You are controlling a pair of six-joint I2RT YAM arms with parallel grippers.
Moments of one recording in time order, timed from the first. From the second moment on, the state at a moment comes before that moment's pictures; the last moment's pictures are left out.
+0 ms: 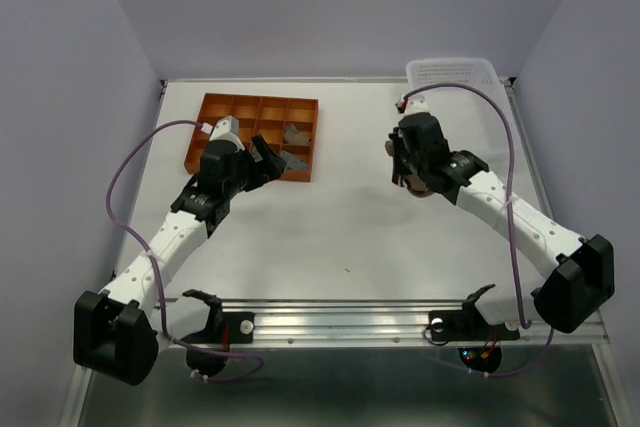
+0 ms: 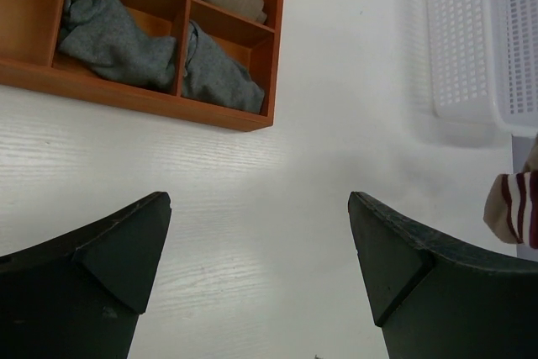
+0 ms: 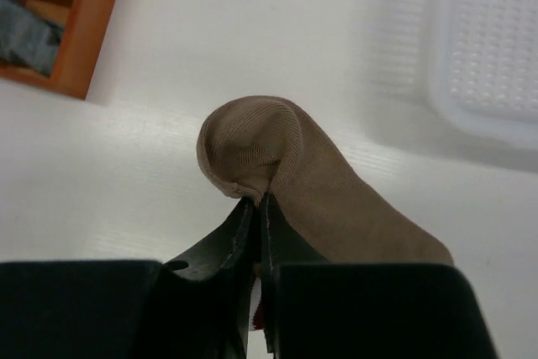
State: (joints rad) left arm -0.34 1.07 0.76 -0.16 0.03 -0.66; right arm 0.57 1.33 1.17 -0.47 0.29 0.26
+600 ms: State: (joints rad) left arm -0.37 1.08 0.59 -0.16 0.13 -0.76; right arm 0.77 1.58 1.09 -0.36 0.09 0.28
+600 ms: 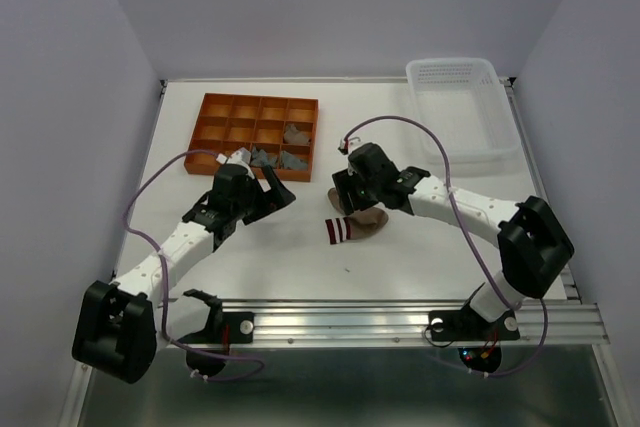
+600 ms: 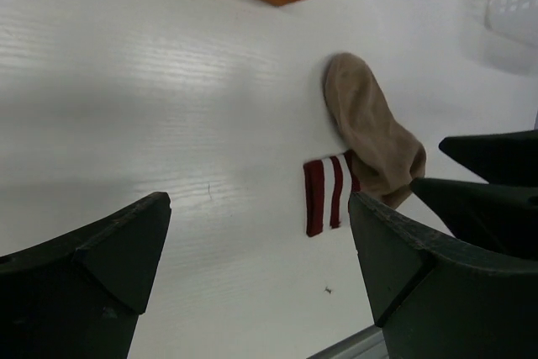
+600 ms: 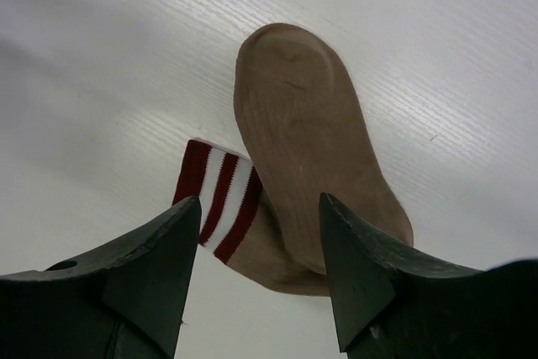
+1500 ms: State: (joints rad) left arm -0.67 1.41 0.59 -0.03 0.18 -0.88; right arm 0.77 1.76 1.12 -0.15 0.15 0.38
